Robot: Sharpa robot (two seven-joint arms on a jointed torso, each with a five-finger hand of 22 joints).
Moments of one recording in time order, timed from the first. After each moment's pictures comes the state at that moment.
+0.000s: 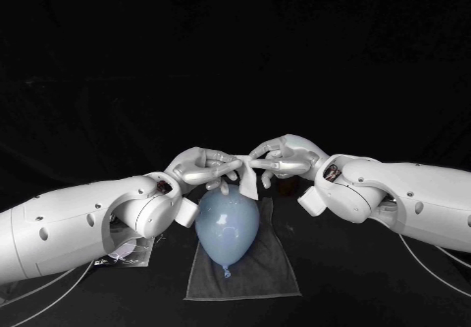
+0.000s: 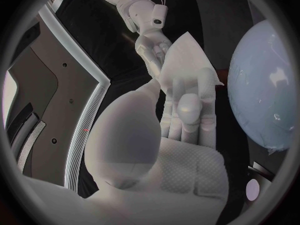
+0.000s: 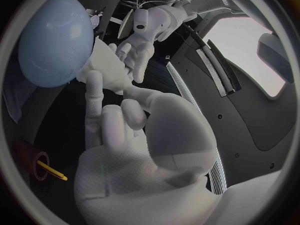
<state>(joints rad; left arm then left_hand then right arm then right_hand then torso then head) 1.25 -0.85 -0.08 1.66 -0.24 -0.34 0.20 1.42 -0.18 0.27 0.29 0.05 0.91 0.15 0.38 0.33 1.16 0.06 0.49 0.39 1.35 -0.01 1.14 1.02 0.17 1.11 0.09 0.80 0.49 1.37 -0.80 -0.15 1.63 -0.43 -0.26 0.17 1.23 0.00 0.70 0.00 0.05 0.91 0.09 0.51 0.41 1.35 0.02 1.19 1.16 1.40 -0.03 1.41 1.22 0.17 1.09 0.08 0.56 0.92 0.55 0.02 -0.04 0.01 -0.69</state>
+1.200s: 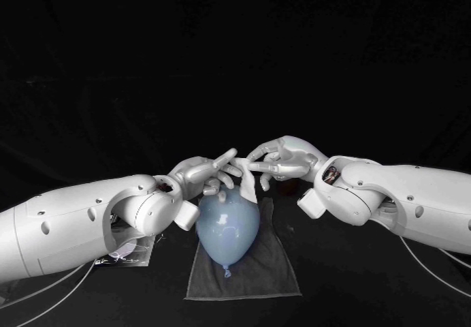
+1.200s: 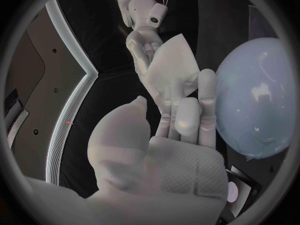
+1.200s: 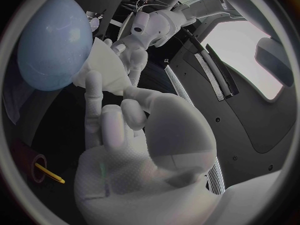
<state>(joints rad) 1.25 -0.84 -0.08 1.65 -0.15 -0.29 0.05 1.04 0.02 0.05 0.29 0.05 0.94 0.12 0.42 0.35 1.17 0.04 0.62 0.48 1.40 -0.02 1.23 1.13 0.17 1.13 0.08 0.91 0.61 1.36 -0.80 -0.15 1.64 -0.47 -0.25 0.18 1.24 0.00 0.70 -0.01 0.04 0.91 0.10 0.50 0.41 1.35 0.02 1.19 1.16 1.40 -0.03 1.40 1.22 0.16 1.09 0.08 0.56 0.92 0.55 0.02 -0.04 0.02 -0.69</state>
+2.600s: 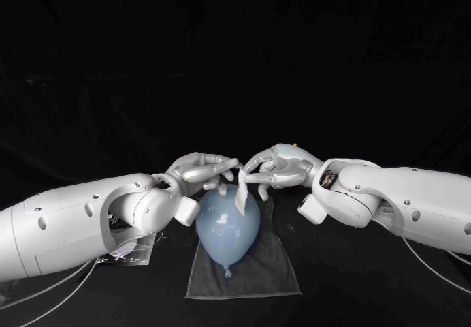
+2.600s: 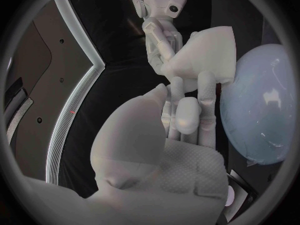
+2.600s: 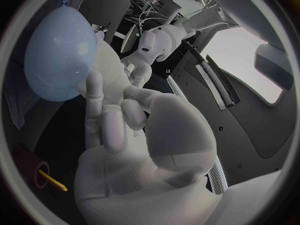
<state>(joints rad) 1.25 -0.85 -0.08 1.66 -0.04 -0.29 0.14 1.49 -0.04 0.28 0.18 0.05 0.96 0.11 0.42 0.35 1.15 0.03 0.60 0.48 1.40 -0.03 1.22 1.11 0.16 1.10 0.07 0.93 0.62 1.35 -0.79 -0.16 1.64 -0.55 -0.17 0.14 1.24 0.00 0.70 -0.02 0.04 0.91 0.10 0.50 0.41 1.35 0.02 1.19 1.16 1.40 -0.03 1.40 1.22 0.17 1.09 0.08 0.56 0.92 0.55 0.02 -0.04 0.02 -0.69</state>
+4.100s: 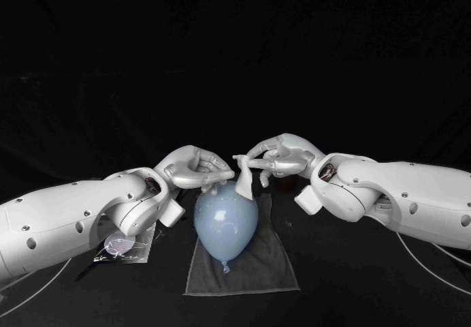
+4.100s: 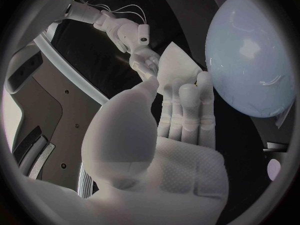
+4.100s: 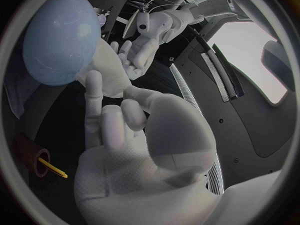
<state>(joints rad) 1.25 -0.89 -0.08 1.64 -0.53 -0.26 0.19 1.37 -0.22 0.32 0.23 0.05 0.96 0.11 0.48 0.38 1.10 0.05 0.55 0.46 1.23 -0.01 0.99 0.87 0.17 1.02 0.09 0.84 0.53 1.35 -0.80 -0.16 1.63 -0.48 -0.30 0.14 1.23 0.01 0.69 -0.02 0.05 0.91 0.10 0.49 0.41 1.36 0.03 1.20 1.17 1.40 -0.03 1.41 1.23 0.16 1.09 0.08 0.56 0.92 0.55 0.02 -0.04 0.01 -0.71</state>
